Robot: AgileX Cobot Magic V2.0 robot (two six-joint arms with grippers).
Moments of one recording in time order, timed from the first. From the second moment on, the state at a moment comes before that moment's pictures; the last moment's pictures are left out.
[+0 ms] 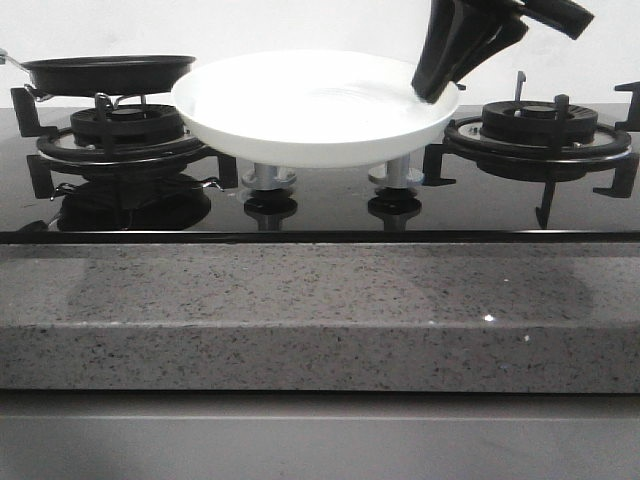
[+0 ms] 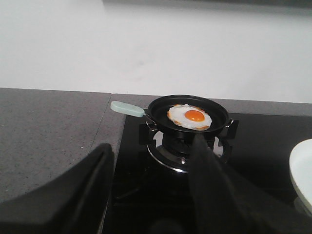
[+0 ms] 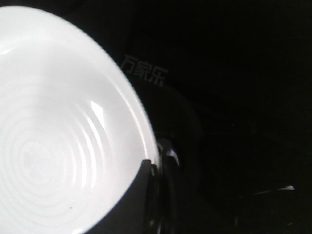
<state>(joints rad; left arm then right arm) -0.03 0.37 -0.67 -0.05 0.49 -0.01 0.28 1.69 -1.52 0.39 0.98 -0.09</state>
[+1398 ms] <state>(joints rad) -0.03 0.50 -0.71 -0.04 0.52 -0.01 0.28 1.69 -1.51 0.39 0.97 -0.10</state>
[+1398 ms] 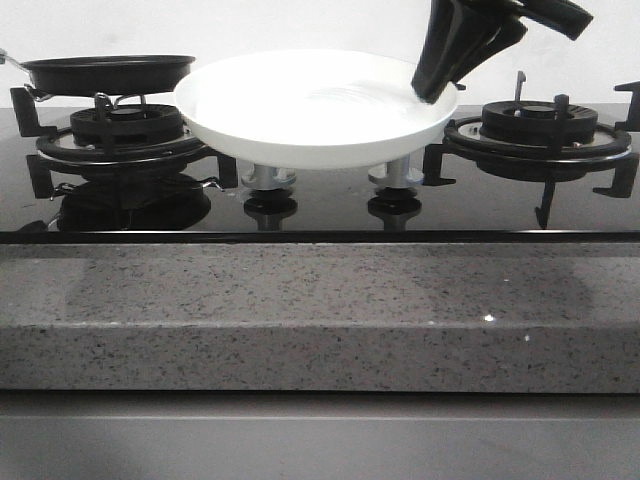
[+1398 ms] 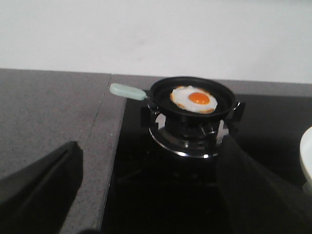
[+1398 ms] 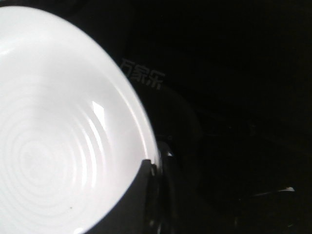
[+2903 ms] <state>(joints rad) 0.42 1.90 -1.53 -1.26 1.05 0.46 0.28 1.69 -1.51 0.39 0.97 -0.10</state>
